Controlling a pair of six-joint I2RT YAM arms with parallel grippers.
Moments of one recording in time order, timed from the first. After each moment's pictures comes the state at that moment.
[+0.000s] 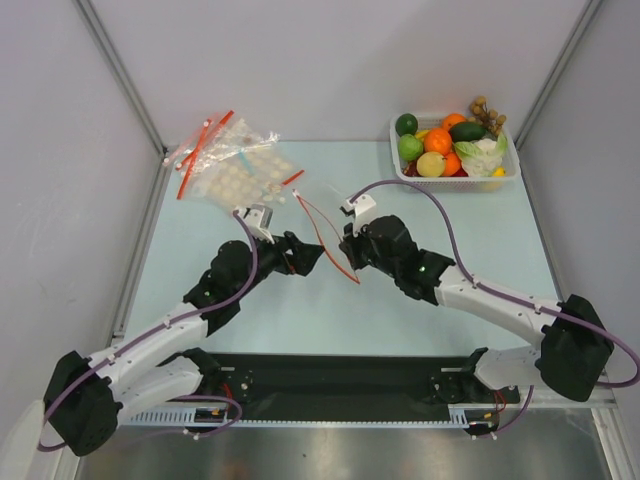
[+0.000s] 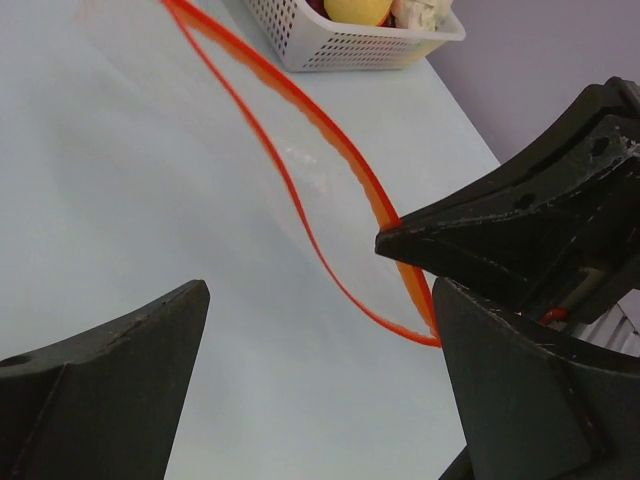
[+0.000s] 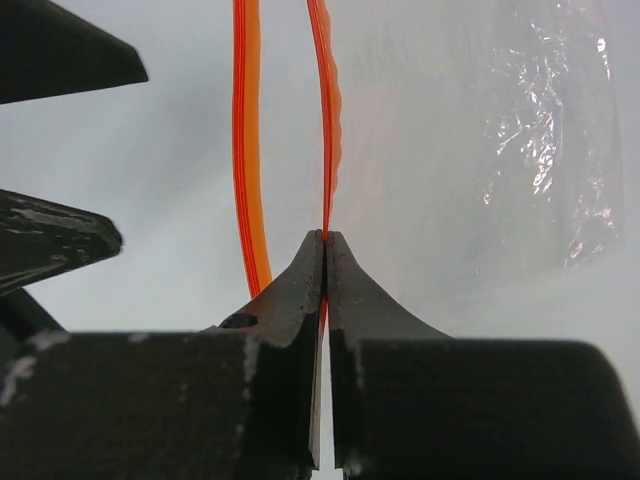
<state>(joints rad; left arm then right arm) -0.66 0.94 0.51 0.29 0.03 -0.52 0.85 1.30 0.90 0.00 0.12 0.16</state>
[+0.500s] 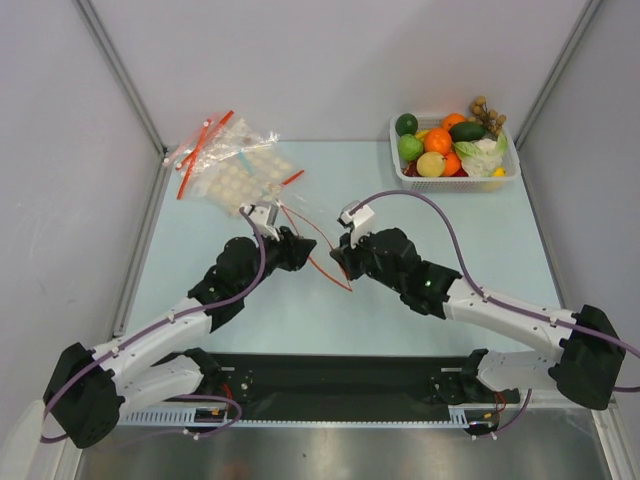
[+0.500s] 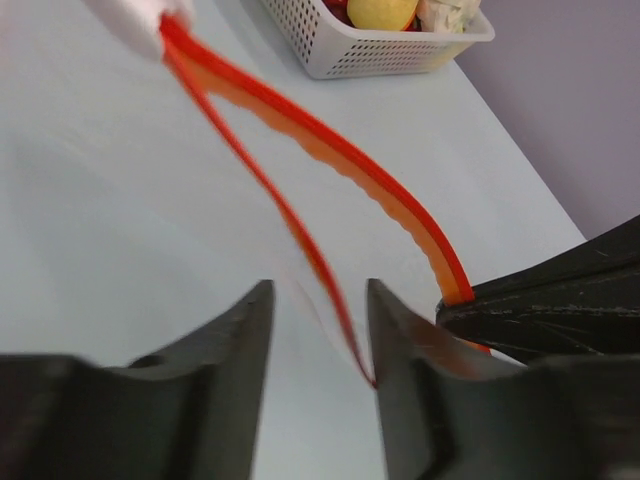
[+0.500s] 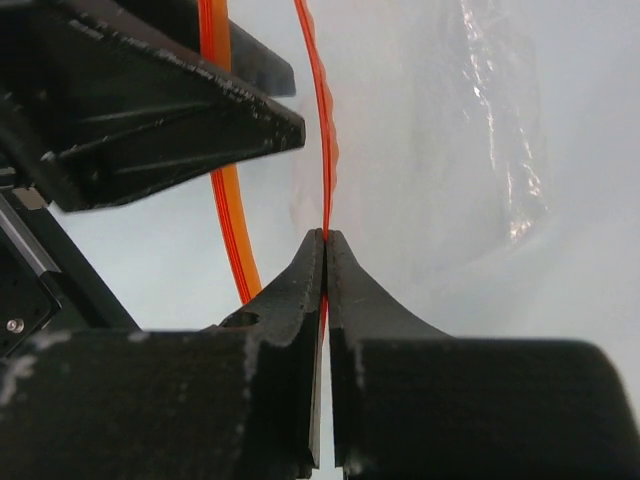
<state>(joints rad) -0.69 0.99 0.55 0.29 -0.05 -0.47 0.95 1.22 0.86 0.05 0.12 0.17</state>
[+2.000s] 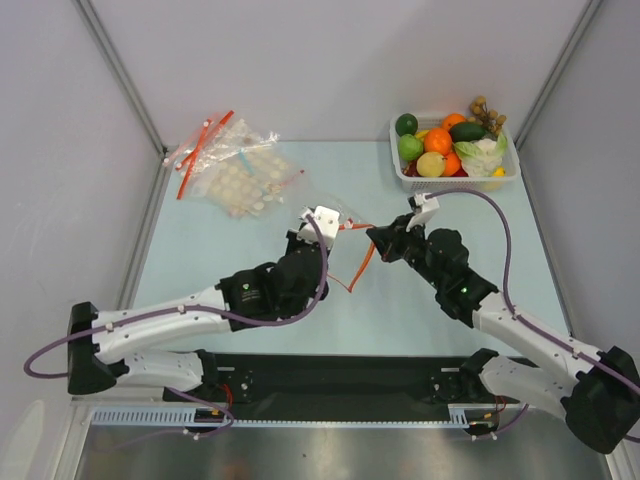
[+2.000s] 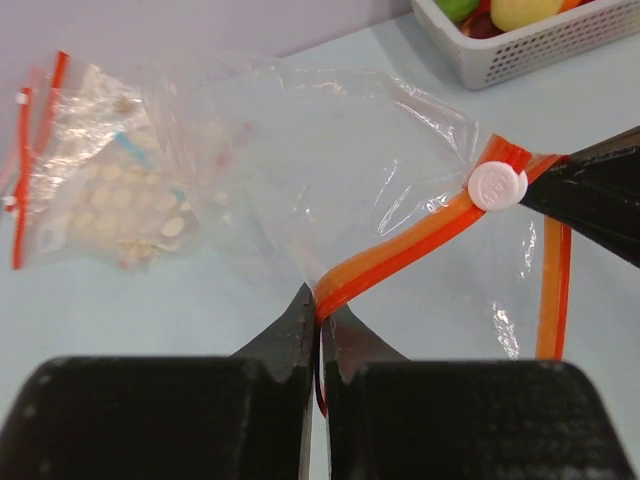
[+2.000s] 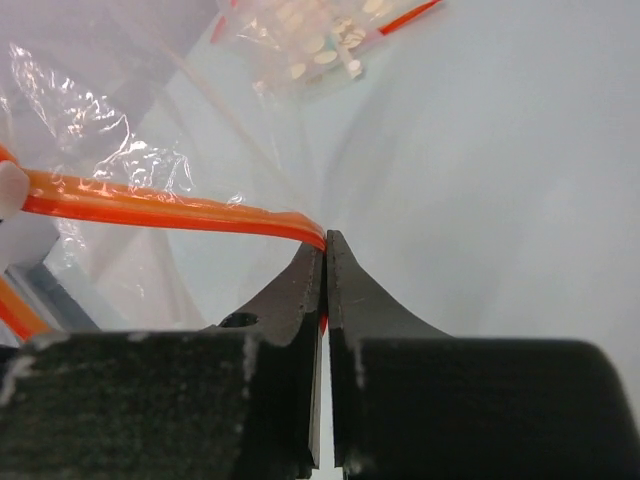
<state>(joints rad) -1.22 1.16 1.04 -0.23 -0.93 -0.13 0.66 0.98 0.62 0.28 0.03 0.41</state>
